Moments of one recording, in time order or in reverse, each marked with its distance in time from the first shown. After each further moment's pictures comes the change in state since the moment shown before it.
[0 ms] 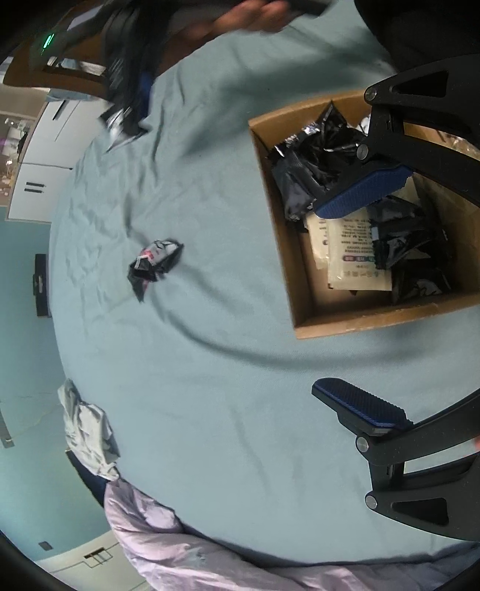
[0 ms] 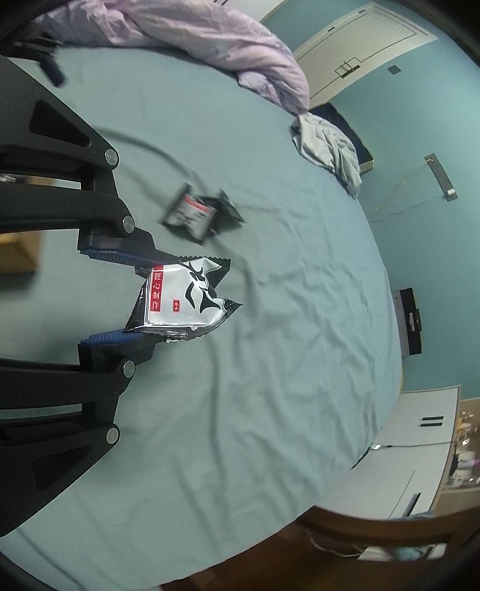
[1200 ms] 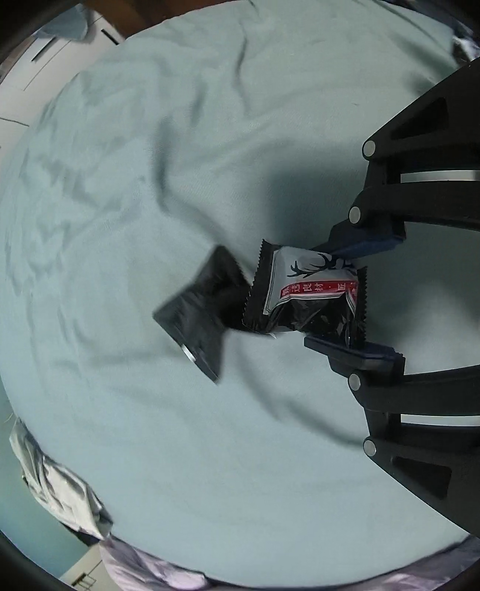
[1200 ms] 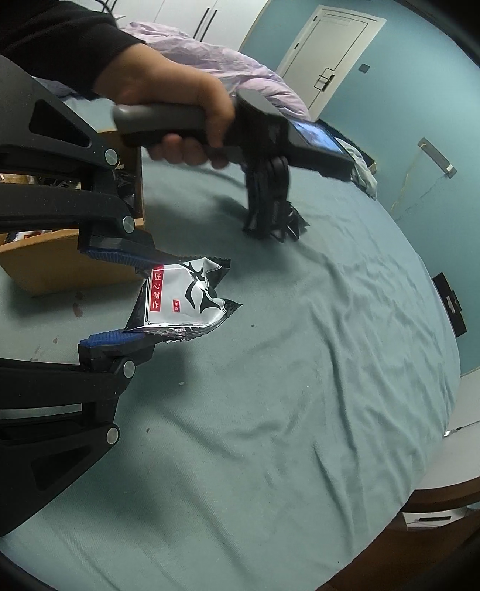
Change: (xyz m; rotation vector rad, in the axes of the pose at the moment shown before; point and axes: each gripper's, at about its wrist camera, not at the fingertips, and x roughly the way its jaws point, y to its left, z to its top) left arm 0.160 -0.043 0.155 -0.055 0.268 0.041; right arm -0.032 -0.067 -0.066 0.193 0.122 0.179
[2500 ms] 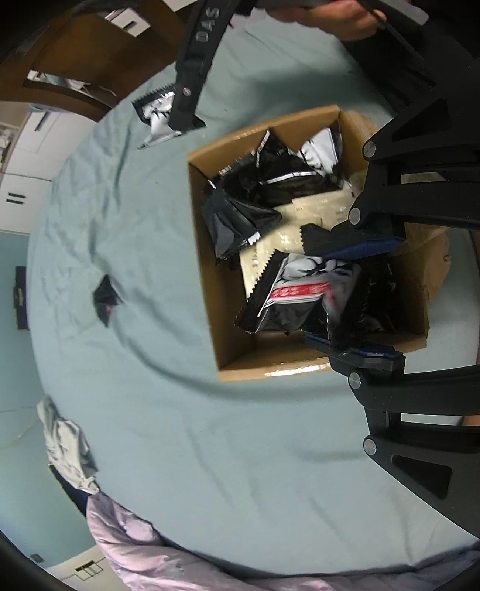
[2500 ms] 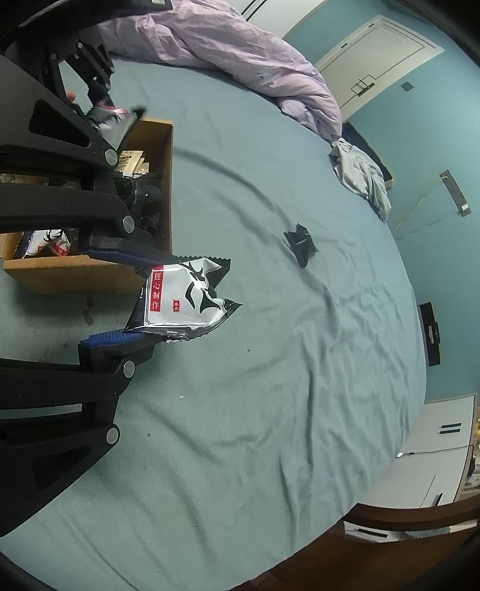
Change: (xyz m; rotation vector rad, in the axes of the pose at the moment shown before) left arm -0.099 0.046 -0.222 0.072 -0.162 -0.088; right arm -0.007 0.061 -0.033 -0.193 -0.061 -0.124
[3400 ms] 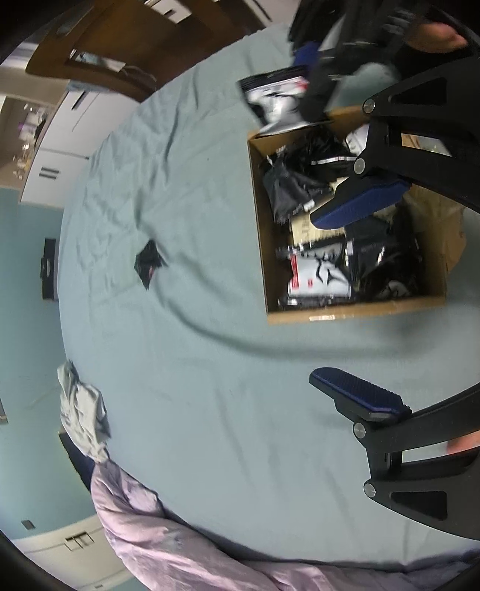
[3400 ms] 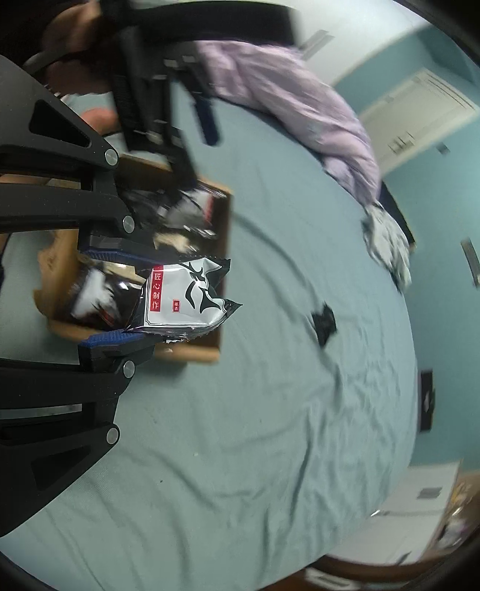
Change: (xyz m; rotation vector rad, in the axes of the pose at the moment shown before) left arm -0.028 0.030 0.010 -0.095 -0.112 0.047; right arm -0.016 0.038 -0.032 -0.212 0.032 0.131
